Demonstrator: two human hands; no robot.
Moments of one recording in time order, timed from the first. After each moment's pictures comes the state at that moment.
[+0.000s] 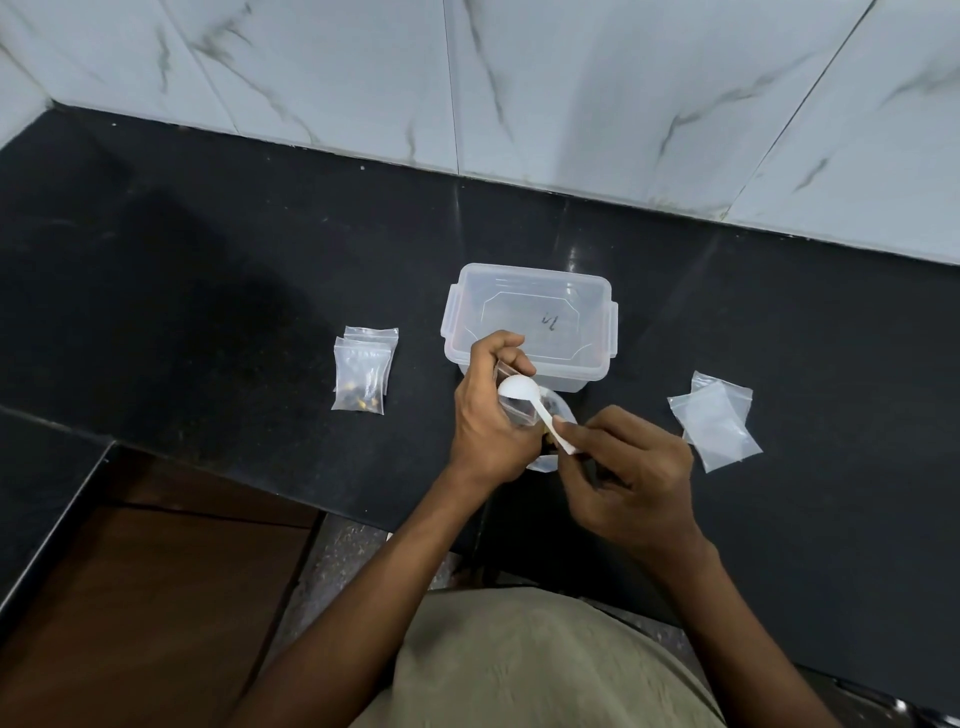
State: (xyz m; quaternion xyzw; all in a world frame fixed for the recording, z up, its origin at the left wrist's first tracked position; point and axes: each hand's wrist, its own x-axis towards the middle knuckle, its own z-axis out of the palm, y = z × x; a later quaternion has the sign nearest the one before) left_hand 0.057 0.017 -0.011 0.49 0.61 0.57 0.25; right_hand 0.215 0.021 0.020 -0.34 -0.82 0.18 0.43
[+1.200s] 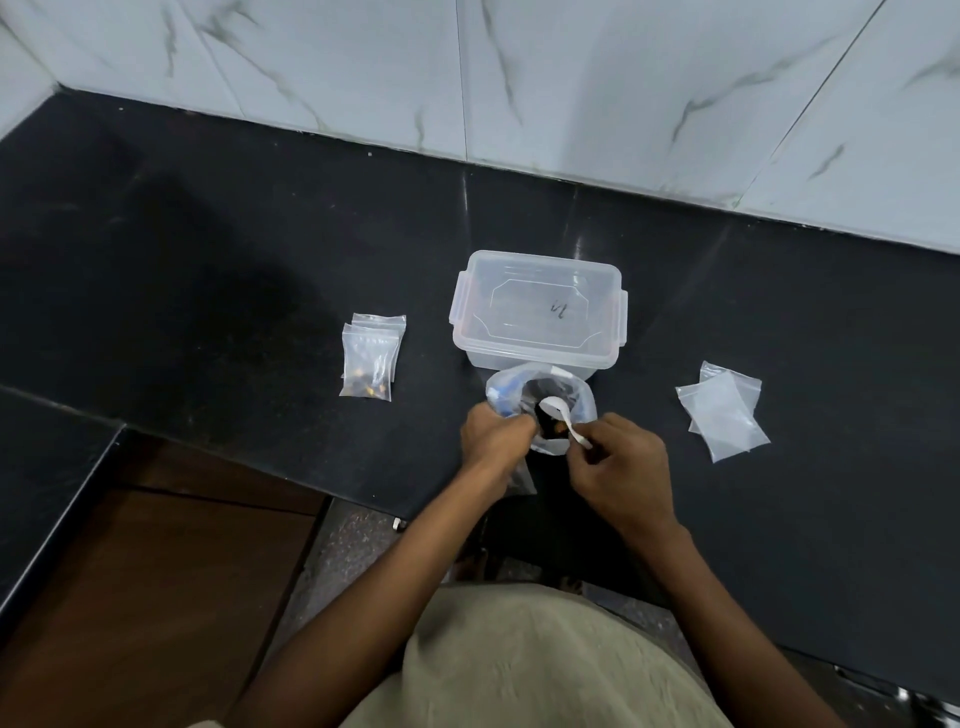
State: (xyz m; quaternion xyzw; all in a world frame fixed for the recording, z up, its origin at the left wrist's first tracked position) left_hand 0.066 0.014 -0.038 0.15 0.80 0.35 0.46; right_hand 0.219 0.027 -0.044 -0.49 -0.79 0.22 0.29
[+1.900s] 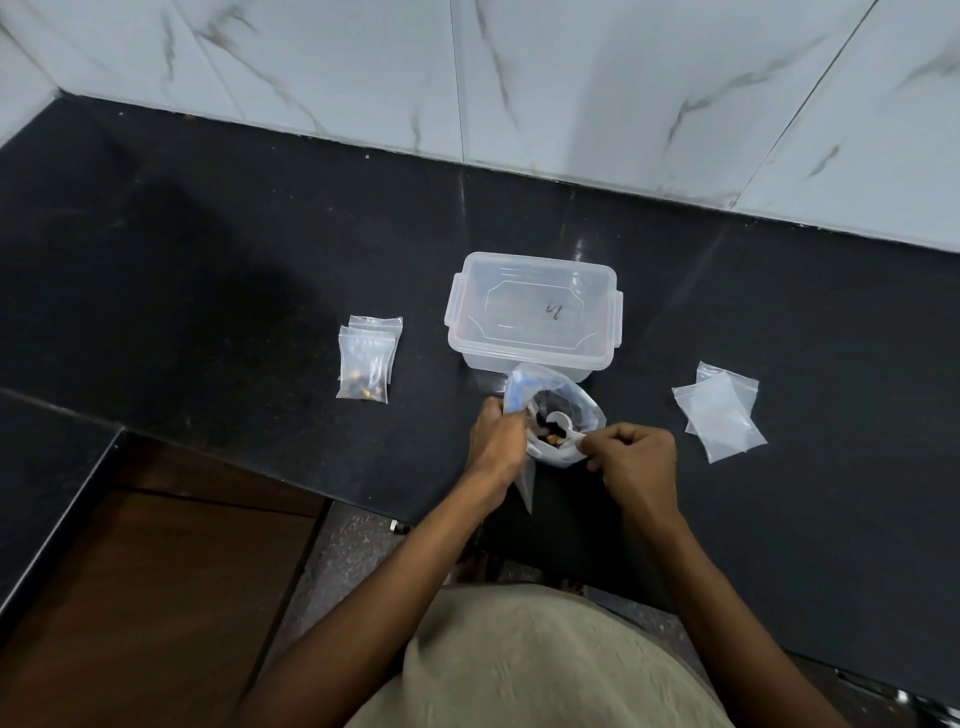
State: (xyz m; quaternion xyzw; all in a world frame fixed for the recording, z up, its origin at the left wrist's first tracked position) left_hand 0.074 0.012 -0.037 0.18 0.77 0.38 0.48; right_hand 0.223 0.034 -0.039 -0.65 -0.47 0.52 0.30
